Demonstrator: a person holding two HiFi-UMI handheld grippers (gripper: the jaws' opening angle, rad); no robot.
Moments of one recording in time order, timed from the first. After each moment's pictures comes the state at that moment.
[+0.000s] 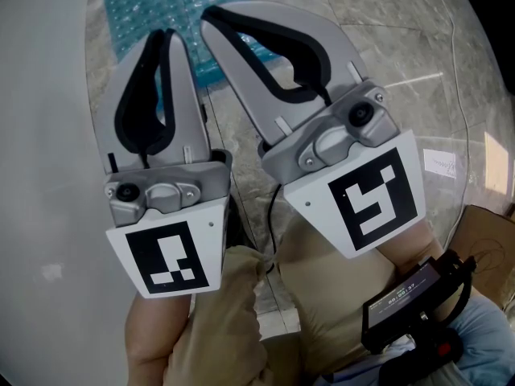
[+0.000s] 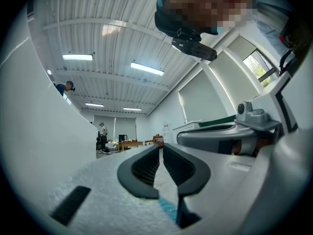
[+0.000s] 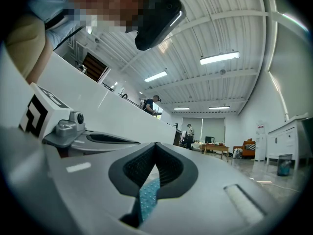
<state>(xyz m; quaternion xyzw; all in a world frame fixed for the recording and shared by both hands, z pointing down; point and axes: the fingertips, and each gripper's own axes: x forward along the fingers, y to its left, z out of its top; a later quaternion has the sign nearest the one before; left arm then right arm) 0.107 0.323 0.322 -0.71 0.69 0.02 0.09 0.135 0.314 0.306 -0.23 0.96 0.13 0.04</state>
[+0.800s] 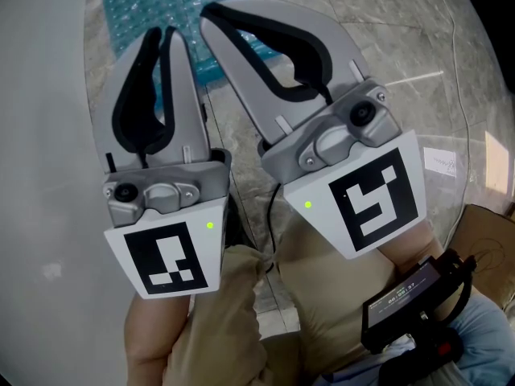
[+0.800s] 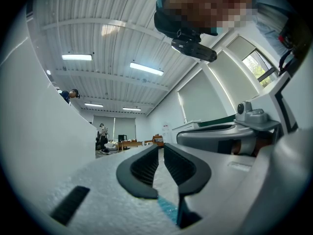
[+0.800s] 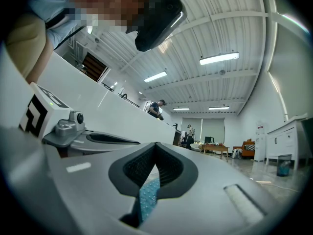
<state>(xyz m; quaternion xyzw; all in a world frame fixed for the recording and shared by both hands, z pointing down) 0.107 0.323 0.321 -0.72 0.69 0.02 0.09 0.136 0.314 0.304 -0.23 0.96 0.13 0.04</state>
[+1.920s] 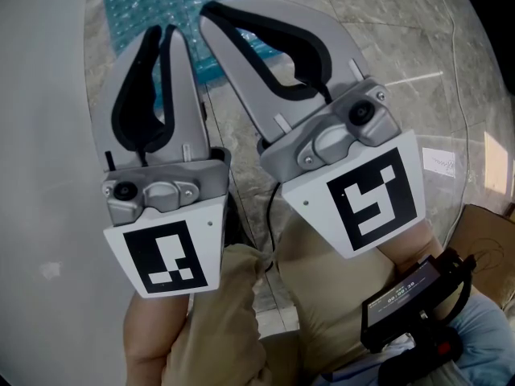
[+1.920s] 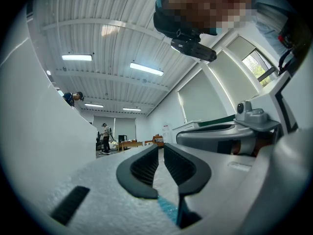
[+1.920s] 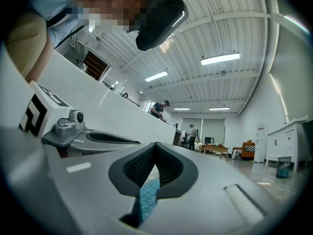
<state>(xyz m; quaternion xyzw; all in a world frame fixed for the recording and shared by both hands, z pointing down) 0.107 0.323 0.320 -0.72 0.69 0.02 0.09 0.135 0.314 0.304 -0.23 0.96 0.14 0.04</state>
